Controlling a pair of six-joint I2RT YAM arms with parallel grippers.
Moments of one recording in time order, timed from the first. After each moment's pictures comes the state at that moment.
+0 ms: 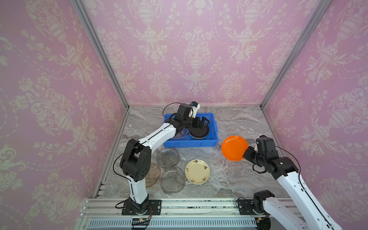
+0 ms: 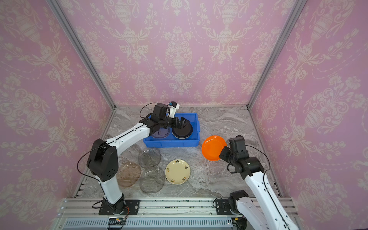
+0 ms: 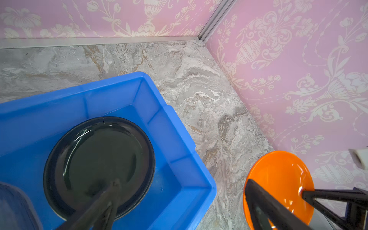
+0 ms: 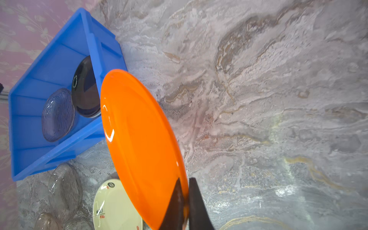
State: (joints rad) left arm -0.52 1.83 1.47 -0.19 0.40 -0.38; right arm 0.18 0.80 0.80 -0.85 0.08 0.68
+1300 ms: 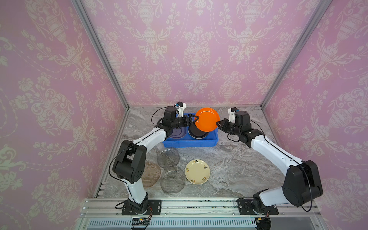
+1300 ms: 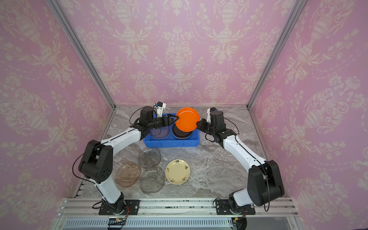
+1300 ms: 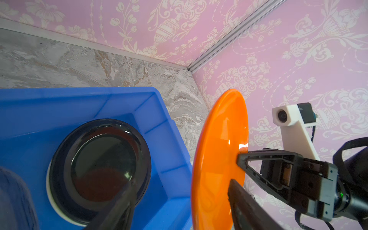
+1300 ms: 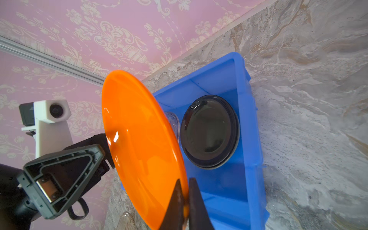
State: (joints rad) left arm -0.36 1.77 1.23 0.19 0.59 -0.68; right arm 0.29 1.46 1.07 -0.11 -0.28 0.74
